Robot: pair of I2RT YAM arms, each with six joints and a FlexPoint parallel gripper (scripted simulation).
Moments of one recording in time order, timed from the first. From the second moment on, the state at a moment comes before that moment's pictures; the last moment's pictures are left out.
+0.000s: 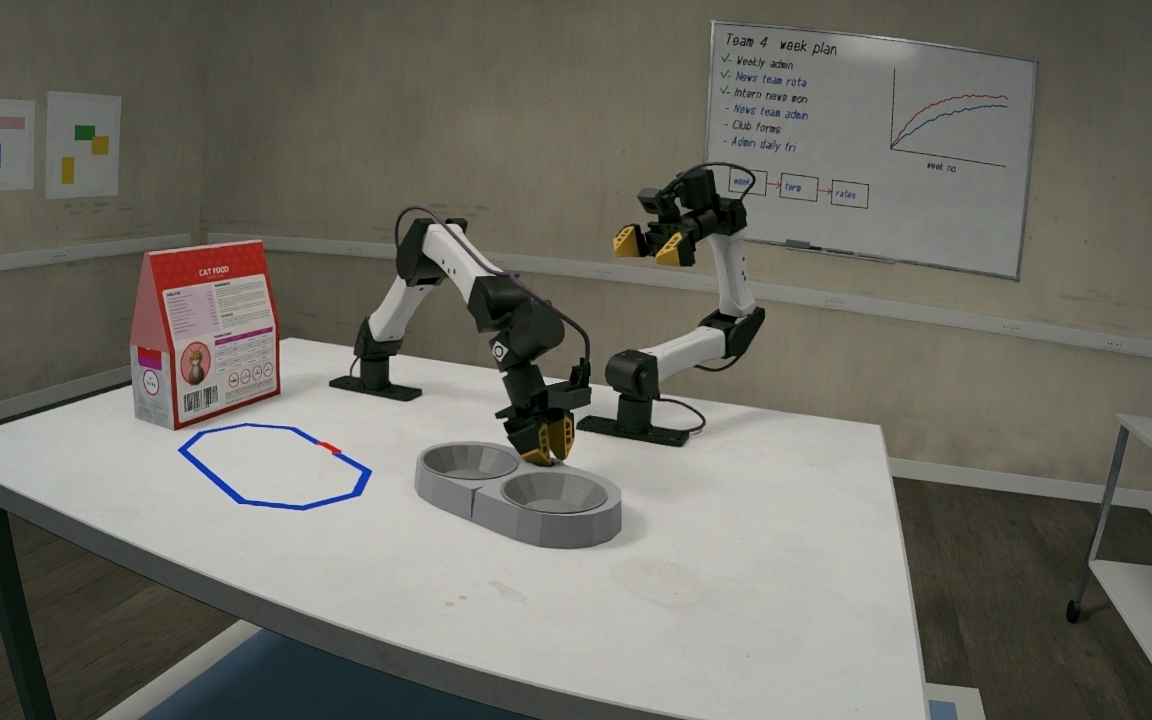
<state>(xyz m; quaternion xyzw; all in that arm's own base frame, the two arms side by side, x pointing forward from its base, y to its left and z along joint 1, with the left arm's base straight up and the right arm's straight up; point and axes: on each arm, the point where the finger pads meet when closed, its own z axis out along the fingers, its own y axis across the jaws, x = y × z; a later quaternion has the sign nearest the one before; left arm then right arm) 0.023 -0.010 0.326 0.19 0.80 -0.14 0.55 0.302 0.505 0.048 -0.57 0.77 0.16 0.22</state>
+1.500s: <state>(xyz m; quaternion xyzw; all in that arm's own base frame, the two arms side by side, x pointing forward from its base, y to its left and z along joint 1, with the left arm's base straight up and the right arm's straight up) 0.023 -0.011 0.326 0.19 0.80 -0.14 0.55 0.301 0.503 0.048 -0.59 0.76 0.17 0.23</state>
